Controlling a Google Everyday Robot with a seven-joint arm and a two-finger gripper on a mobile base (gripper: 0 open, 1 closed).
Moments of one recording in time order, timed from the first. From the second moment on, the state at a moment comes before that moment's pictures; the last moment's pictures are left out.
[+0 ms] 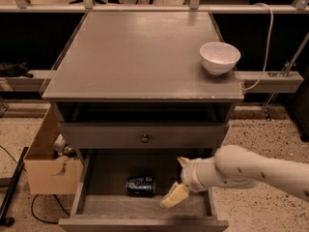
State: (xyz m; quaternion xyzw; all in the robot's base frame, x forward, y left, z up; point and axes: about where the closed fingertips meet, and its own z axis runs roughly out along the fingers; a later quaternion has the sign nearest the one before) arm 0.461 -0.060 0.541 -0.50 0.79 0.23 0.28
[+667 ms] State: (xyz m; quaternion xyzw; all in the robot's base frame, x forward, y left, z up) arm 0.484 -0.007 0.449 -0.52 0.77 0.27 0.24
